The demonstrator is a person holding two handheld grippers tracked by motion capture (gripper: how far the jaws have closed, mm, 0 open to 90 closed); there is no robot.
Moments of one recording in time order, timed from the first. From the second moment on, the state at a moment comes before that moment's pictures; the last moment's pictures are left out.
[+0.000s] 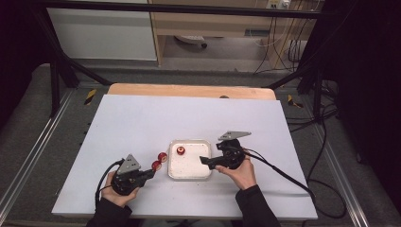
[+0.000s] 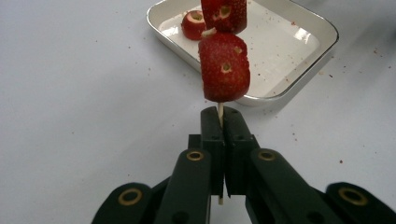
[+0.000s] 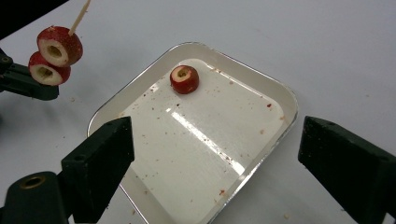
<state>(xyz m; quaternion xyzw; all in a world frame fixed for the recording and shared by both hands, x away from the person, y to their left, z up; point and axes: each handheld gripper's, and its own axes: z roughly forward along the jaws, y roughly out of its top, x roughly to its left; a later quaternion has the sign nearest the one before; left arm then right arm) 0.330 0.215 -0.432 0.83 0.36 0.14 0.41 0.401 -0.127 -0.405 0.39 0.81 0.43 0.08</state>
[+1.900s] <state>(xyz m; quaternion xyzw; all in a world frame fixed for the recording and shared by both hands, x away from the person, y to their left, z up) 0.334 0.236 -0.438 0.83 0.37 0.14 0.40 0.489 -0.003 -0.416 0.27 0.94 0.22 0.00</state>
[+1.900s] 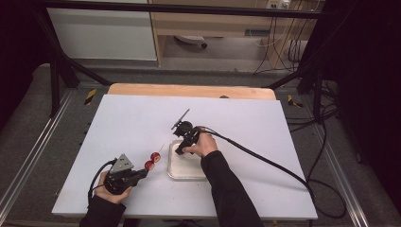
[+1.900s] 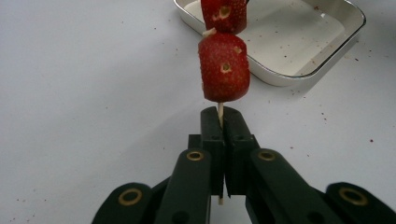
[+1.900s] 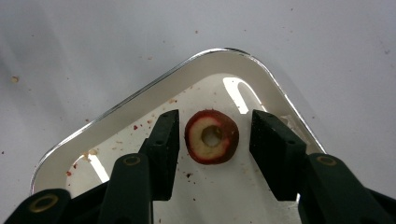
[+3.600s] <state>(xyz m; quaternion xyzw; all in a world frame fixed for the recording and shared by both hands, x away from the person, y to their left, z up) 0.324 0.208 -0.434 0.83 0.35 0.15 0.41 0.434 -0.095 -0.384 0.39 0.82 0.41 -0.03</state>
